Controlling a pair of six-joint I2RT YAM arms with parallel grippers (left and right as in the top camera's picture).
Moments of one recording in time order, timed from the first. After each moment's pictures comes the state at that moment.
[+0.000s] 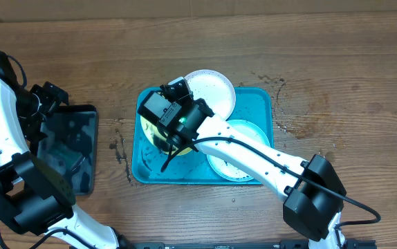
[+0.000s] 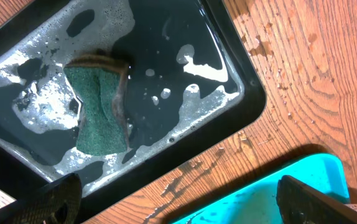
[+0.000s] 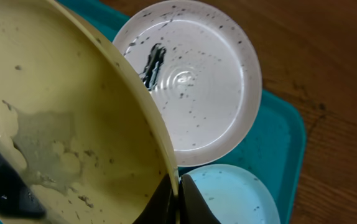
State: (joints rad) left arm 0.52 1.91 1.75 -1.32 0.12 -0.54; right arm 0.95 2.02 1.81 -1.06 0.58 0.45
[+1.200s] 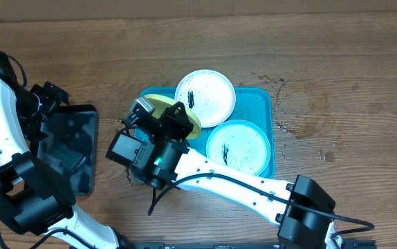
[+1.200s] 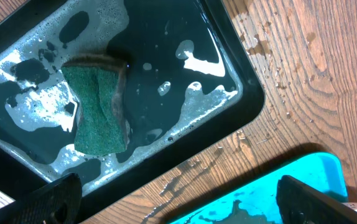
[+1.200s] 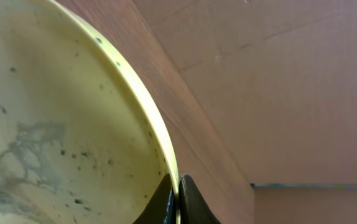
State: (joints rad) left arm 0.52 1.91 1.75 -1.32 0.12 -0.54; right arm 1.16 2.02 1.81 -0.98 1.13 0.07
